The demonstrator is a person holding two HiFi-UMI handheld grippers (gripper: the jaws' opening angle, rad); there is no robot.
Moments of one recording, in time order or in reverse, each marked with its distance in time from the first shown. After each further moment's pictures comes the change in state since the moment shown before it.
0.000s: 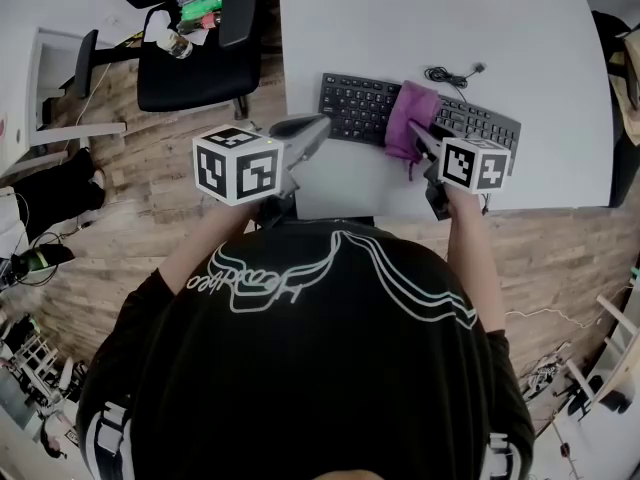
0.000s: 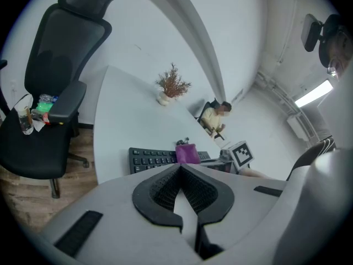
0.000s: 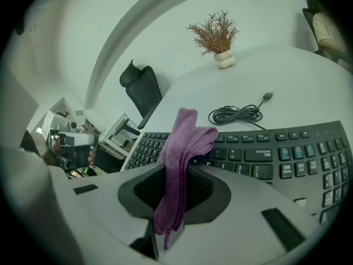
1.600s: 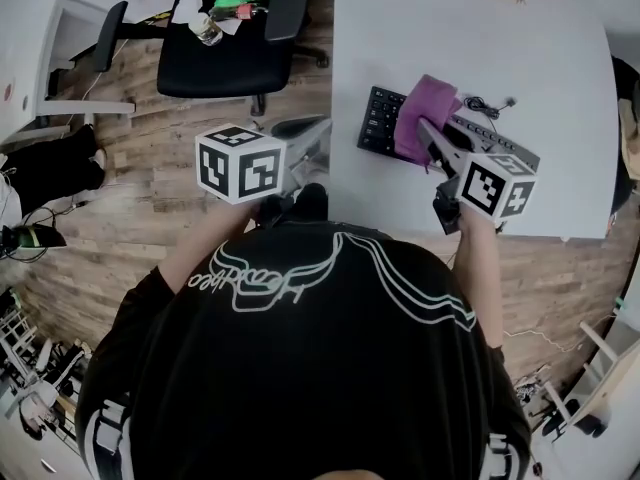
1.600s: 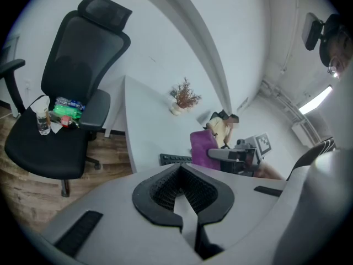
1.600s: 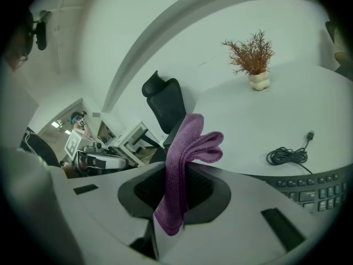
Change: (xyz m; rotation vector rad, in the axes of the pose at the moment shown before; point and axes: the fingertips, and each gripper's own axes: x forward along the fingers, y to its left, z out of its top) left arm -0.062 0.054 0.008 -0.042 -0.073 0.047; right arm 0.005 0.108 0.073 -0.116 -0.123 0.121
